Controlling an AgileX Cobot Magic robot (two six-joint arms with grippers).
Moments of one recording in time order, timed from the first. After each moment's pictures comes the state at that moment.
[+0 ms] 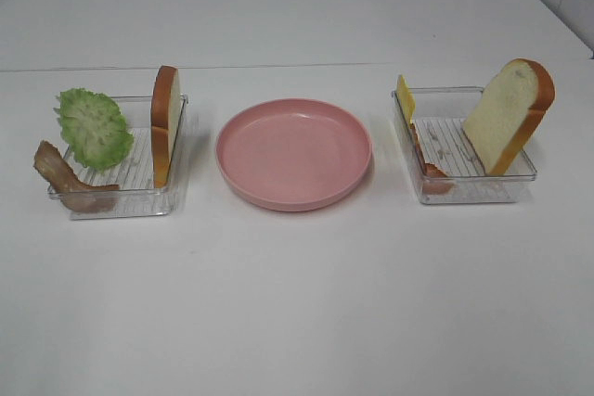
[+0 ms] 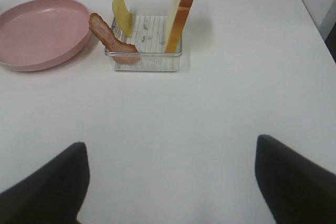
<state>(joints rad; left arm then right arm) -0.01 0.08 -0.57 -0.07 0.98 0.06 0.01 -0.01 -0.50 0.07 1.07 -0.05</state>
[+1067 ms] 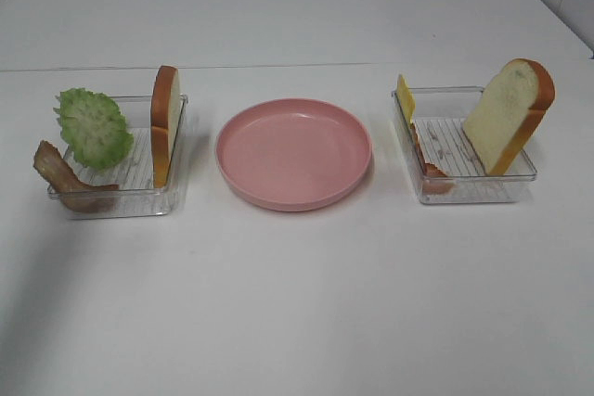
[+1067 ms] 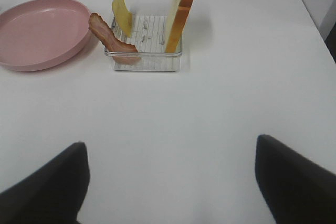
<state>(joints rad) -0.01 1.38 -1.24 -0.22 1.05 0.06 0.01 -0.01 -0.50 0.07 1.07 -0.05</state>
